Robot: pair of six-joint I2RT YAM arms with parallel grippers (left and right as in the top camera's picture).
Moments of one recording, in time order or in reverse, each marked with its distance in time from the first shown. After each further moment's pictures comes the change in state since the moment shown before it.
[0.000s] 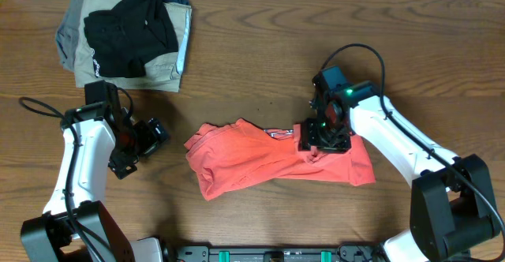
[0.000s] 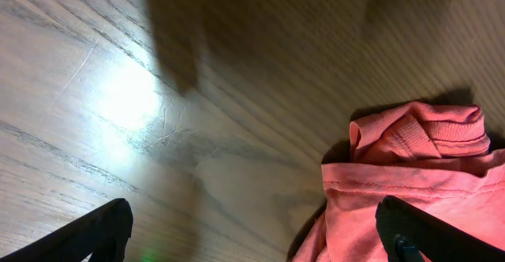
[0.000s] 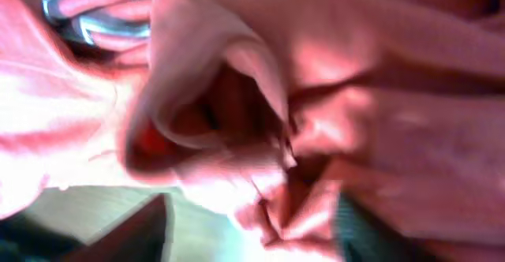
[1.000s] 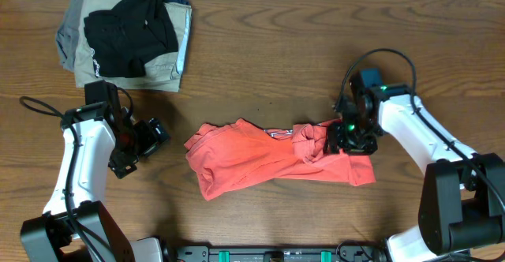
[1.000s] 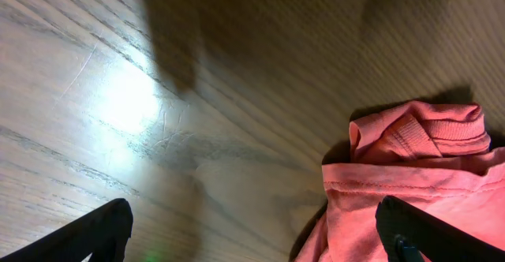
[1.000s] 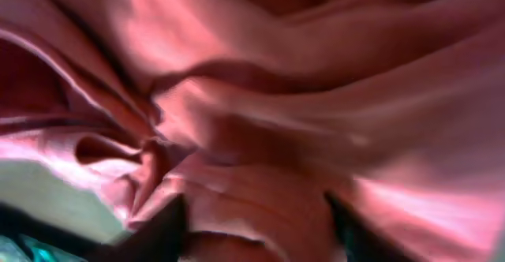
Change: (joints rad) left arm 0.000 0.000 -0.001 0.005 0.000 0.016; right arm -0.206 0.000 -0.104 0.019 -0.045 -0.299
